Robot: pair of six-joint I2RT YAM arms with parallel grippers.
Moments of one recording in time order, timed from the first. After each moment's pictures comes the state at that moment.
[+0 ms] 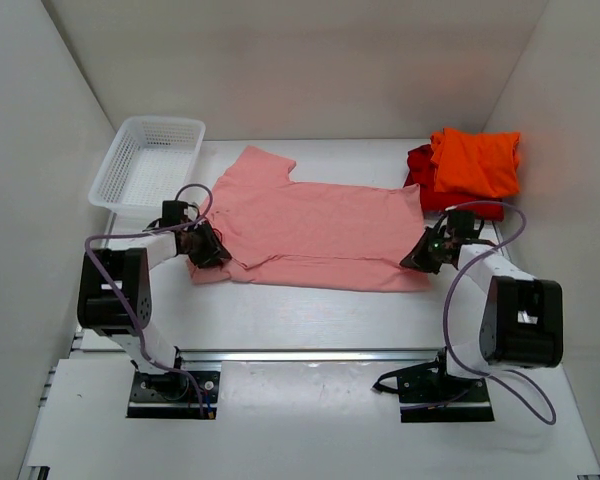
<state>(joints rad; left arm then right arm) 0.00 1.65 0.82 -0.22 0.37 -0.51 -0.12 1.42 0.72 -0.29 -0.40 0.47</state>
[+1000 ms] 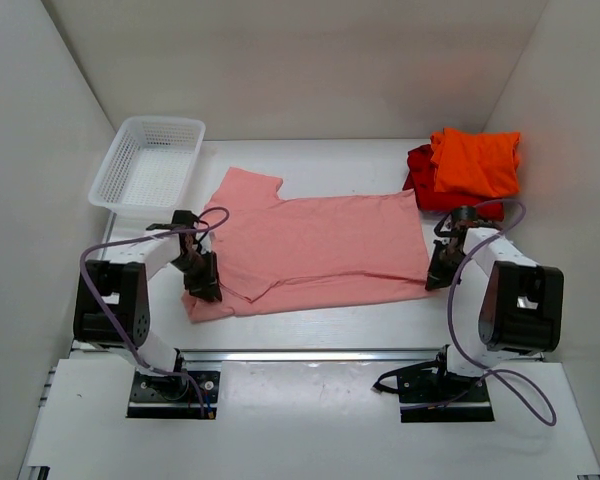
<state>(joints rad) -0.09 1.58 0.86 -0.77 0.27 -0.20 -0.15 1.55 0.88 -0.72 -0.11 0.25</state>
